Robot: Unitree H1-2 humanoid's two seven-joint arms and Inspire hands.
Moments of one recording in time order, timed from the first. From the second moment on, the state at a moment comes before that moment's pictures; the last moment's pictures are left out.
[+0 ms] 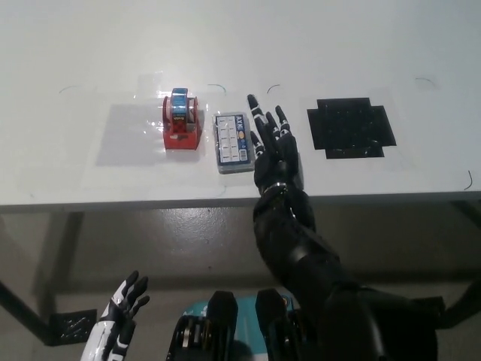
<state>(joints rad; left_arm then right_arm) 0.21 0.14 -0.05 -0.03 -0.02 -0.43 -0.09 -1.09 0.27 -0.51 1.40 0.42 -0.43 -0.12</state>
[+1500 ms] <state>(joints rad) 0.19 0.14 -0.04 -0.02 -0.02 -0.43 -0.09 -0.82 0.15 -0.09 0.93 0.12 -0.45 -0.41</state>
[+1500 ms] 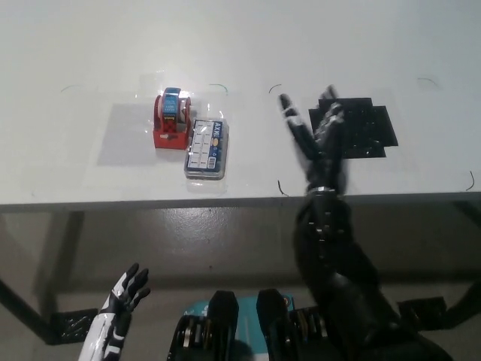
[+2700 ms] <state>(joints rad) 0.03 0.18 0.03 0.04 -0.02 -0.41 -0.09 0.21 -0.19 0.29 -0.05 -0.08 -0.44 -0.26</state>
